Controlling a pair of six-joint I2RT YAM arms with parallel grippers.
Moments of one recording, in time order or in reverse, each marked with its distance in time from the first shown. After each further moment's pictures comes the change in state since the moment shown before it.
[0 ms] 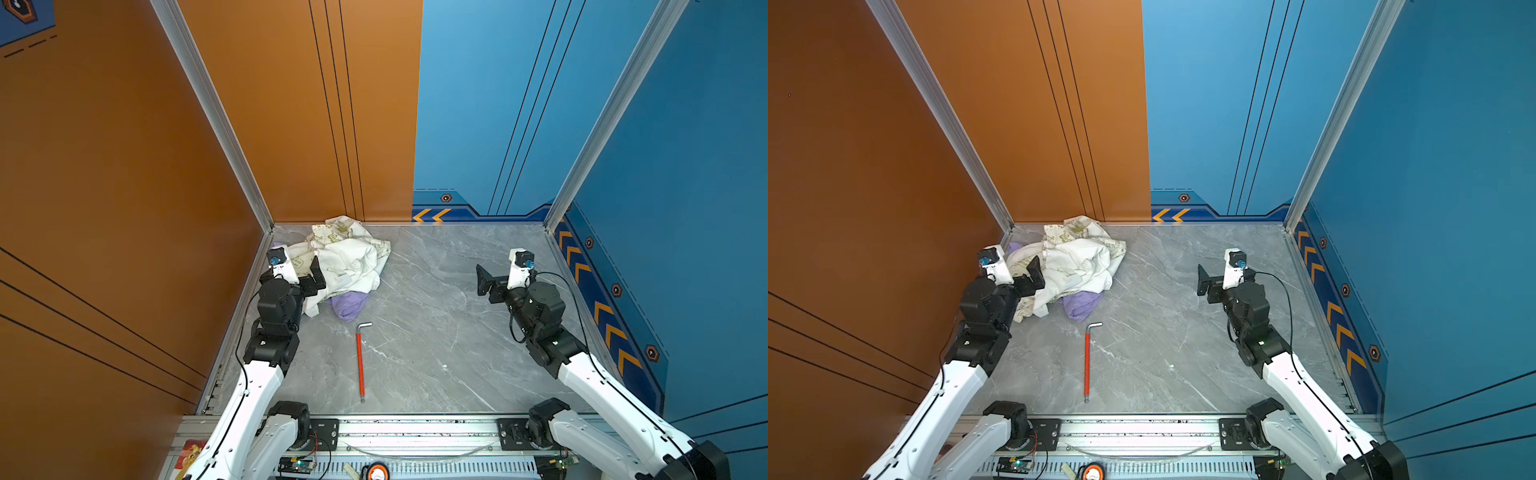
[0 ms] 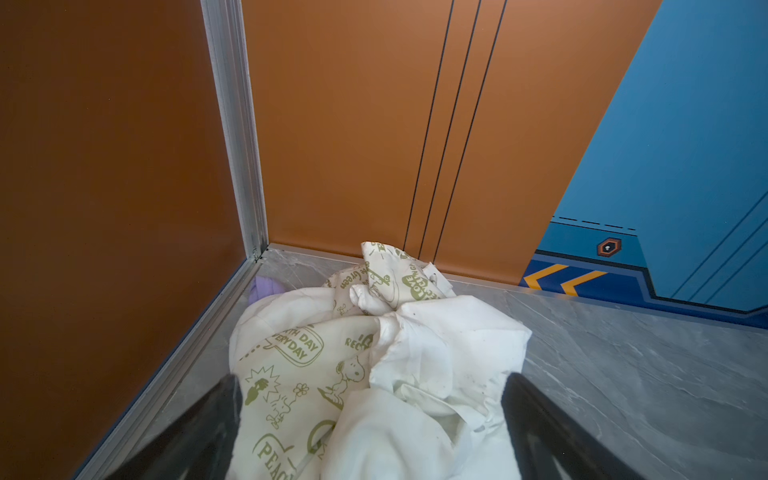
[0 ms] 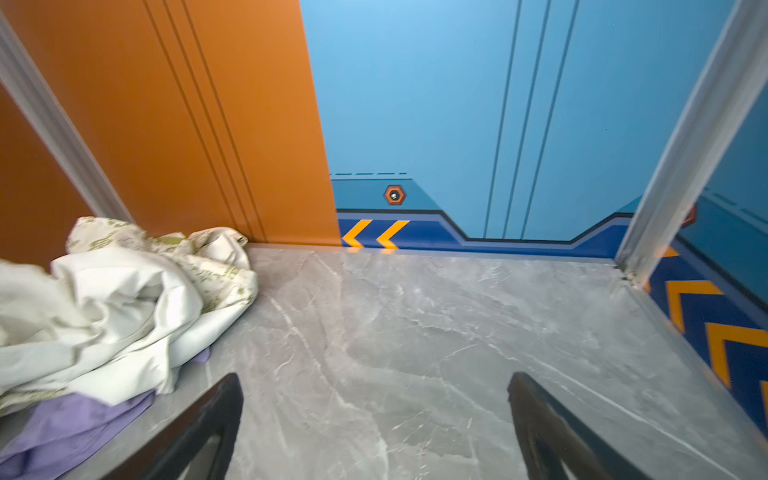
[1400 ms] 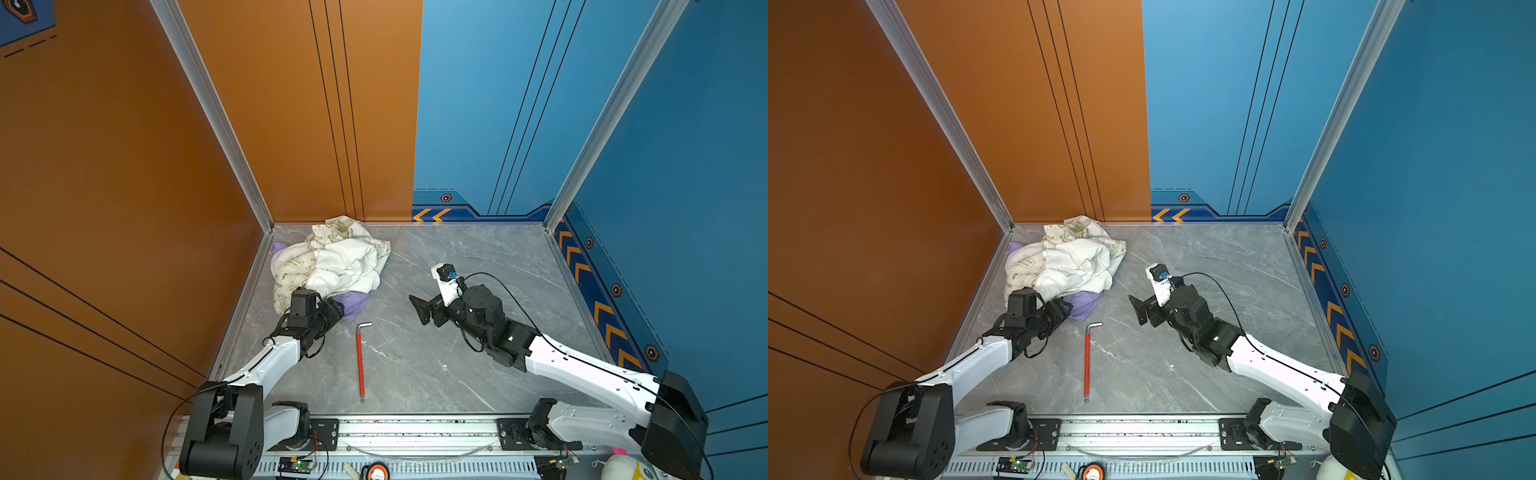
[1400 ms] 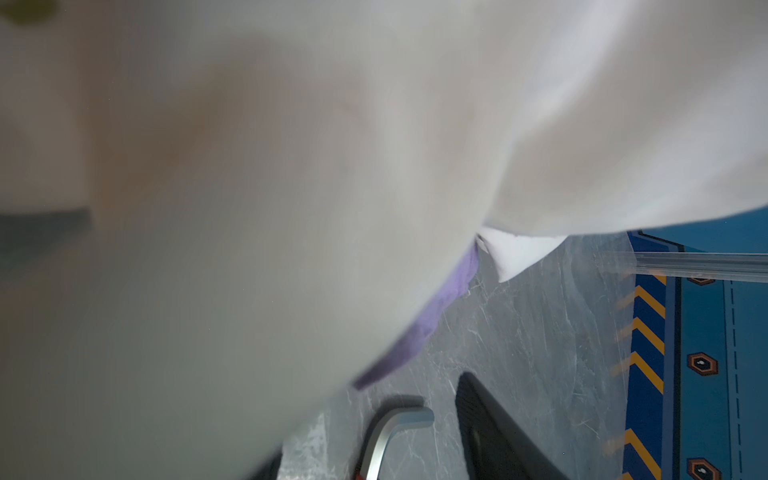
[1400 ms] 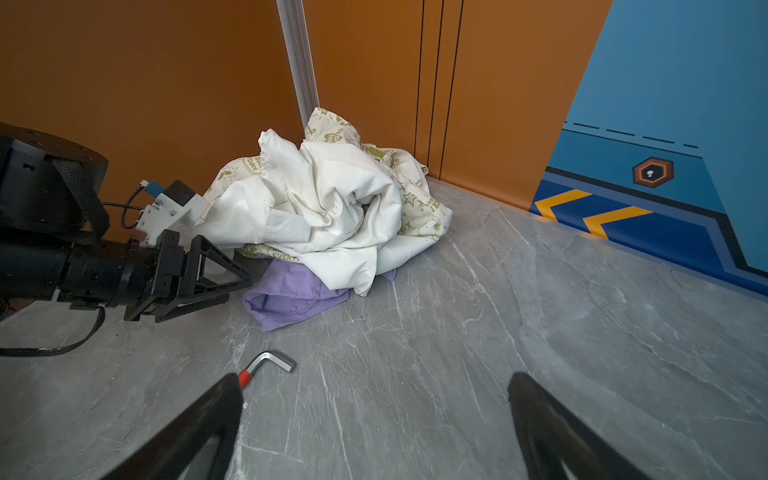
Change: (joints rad) left arm 0.032 0.425 -0.203 0.014 0.391 -0.670; right arm 0.435 0.266 0.175 -0.044 0.001 -0.028
